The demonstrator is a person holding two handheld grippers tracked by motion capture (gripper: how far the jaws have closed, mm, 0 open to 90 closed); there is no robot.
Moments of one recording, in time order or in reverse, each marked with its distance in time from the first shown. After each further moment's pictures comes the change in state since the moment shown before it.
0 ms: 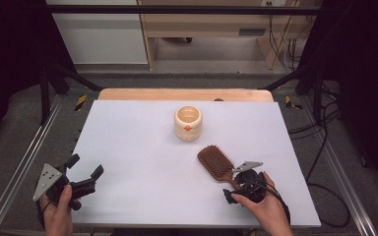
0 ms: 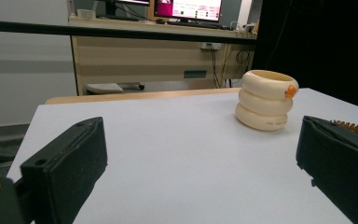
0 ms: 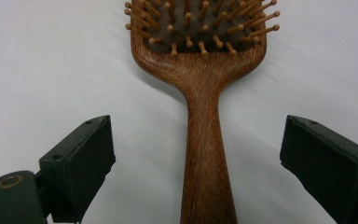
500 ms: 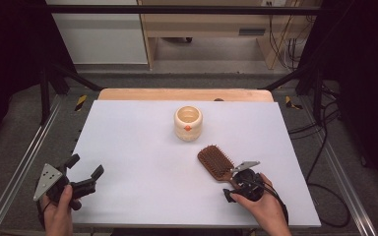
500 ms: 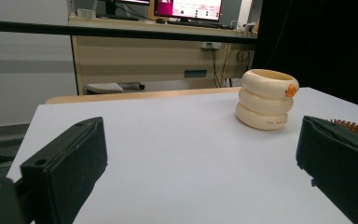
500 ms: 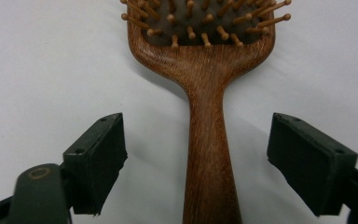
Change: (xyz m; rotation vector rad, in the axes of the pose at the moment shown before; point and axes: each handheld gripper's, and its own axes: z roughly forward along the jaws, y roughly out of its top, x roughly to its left) left arm 0.000 0.000 0.000 0.002 0.001 0.004; right arm 0.000 0.002 0.007 0.038 0.000 0.002
